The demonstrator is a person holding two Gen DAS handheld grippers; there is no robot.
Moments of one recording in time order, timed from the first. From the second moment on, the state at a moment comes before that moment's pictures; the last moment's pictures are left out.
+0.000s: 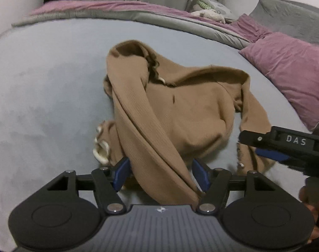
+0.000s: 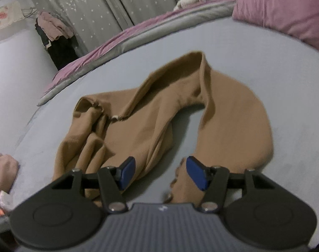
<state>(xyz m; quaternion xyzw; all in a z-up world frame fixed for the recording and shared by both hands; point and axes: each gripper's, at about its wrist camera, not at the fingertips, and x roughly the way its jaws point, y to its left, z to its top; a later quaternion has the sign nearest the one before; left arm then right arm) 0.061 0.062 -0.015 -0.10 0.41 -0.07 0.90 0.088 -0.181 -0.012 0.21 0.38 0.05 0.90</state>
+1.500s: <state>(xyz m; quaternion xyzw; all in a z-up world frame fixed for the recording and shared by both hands) 0.076 0.166 0.028 -0.13 0.29 0.05 0.95 0.083 -0.194 -0.019 0.26 0.41 0.03 0.88</state>
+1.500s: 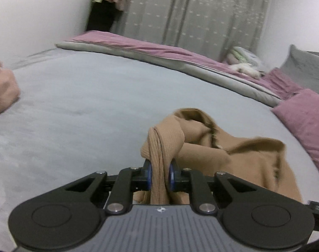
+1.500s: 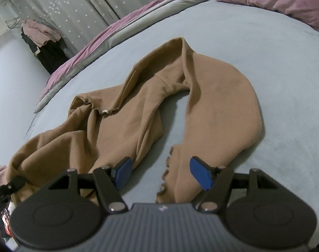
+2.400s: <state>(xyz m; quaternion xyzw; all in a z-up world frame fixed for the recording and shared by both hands) 0.080 0.213 0.006 -0.15 0.32 0.12 0.93 0.081 -0.153 -0.023 0.28 0.44 0.11 0.85</state>
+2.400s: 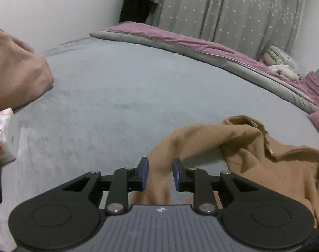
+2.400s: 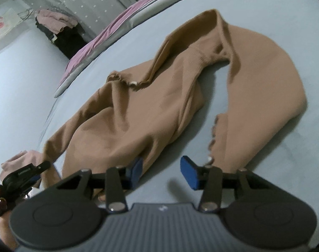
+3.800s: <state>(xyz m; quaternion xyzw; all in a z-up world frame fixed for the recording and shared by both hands) 0.067 0.207 -0.029 -0.16 0.42 -0.02 0.89 0.065 -0.092 -0.041 0.24 0.47 0.22 0.82</state>
